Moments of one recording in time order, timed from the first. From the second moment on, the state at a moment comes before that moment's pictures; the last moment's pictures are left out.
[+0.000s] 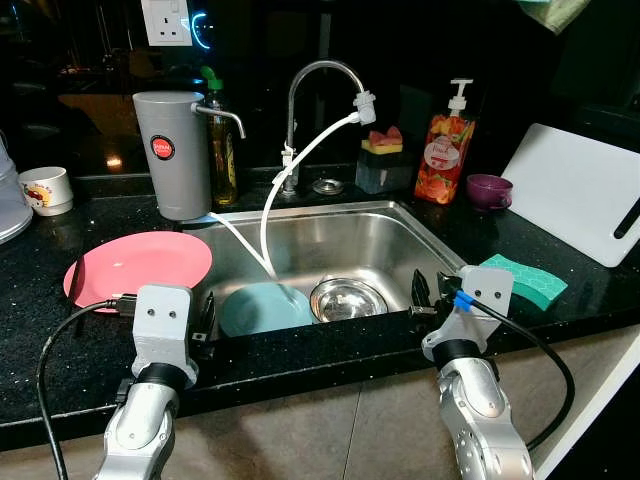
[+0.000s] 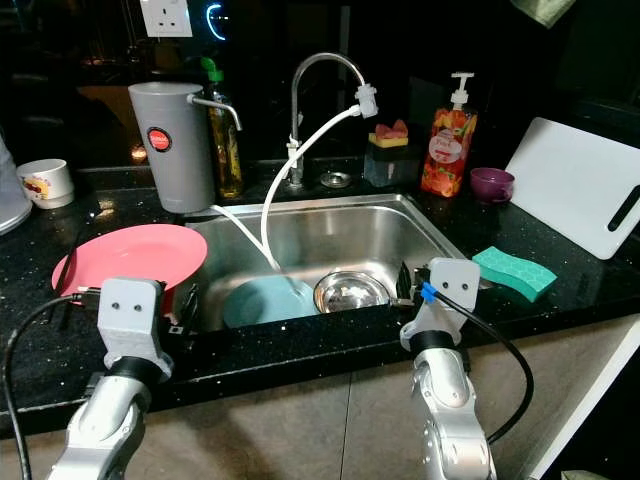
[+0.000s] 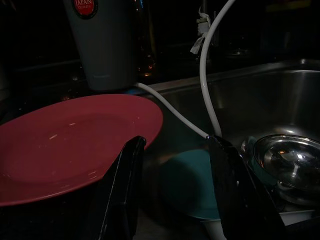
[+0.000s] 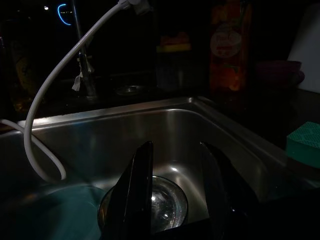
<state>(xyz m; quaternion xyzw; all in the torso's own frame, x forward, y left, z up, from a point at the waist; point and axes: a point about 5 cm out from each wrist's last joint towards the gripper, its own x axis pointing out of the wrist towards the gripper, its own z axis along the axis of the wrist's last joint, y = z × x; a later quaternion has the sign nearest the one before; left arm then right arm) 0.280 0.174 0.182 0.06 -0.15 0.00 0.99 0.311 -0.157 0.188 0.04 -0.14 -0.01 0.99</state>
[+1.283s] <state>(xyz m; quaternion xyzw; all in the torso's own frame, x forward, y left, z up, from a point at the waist) 0.280 0.174 0.183 0.06 -0.15 0.00 0.99 0.311 -0.157 0.188 0.04 -0.14 -0.01 0.99</state>
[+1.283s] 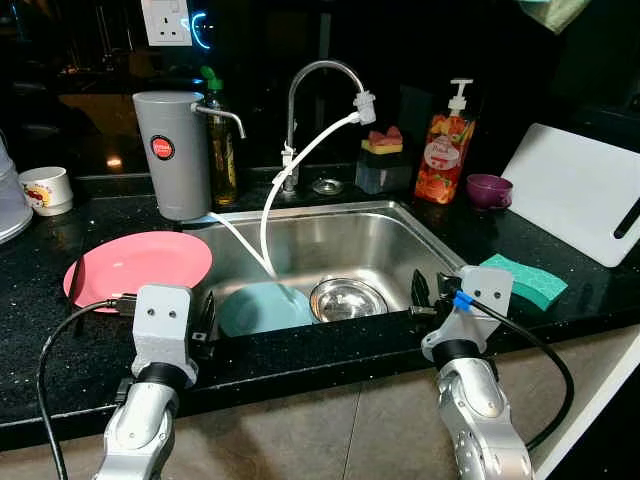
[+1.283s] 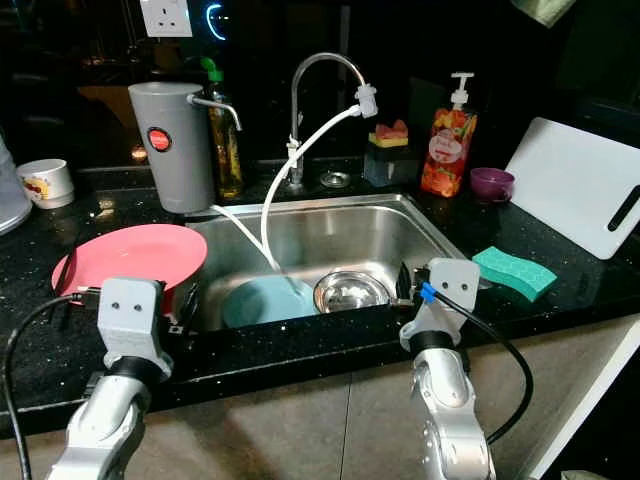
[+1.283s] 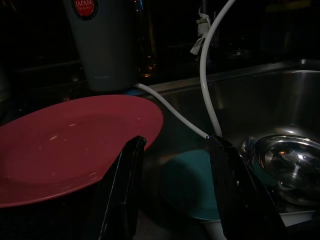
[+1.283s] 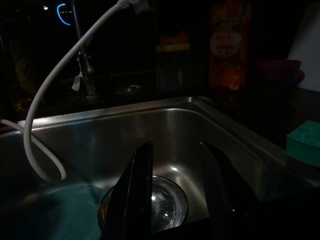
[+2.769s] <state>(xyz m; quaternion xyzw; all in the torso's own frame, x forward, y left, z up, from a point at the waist) 0.280 0.174 0.183 0.06 -0.15 0.00 0.99 0.311 -0.156 0.188 0.05 -0.14 -0.01 0.99</state>
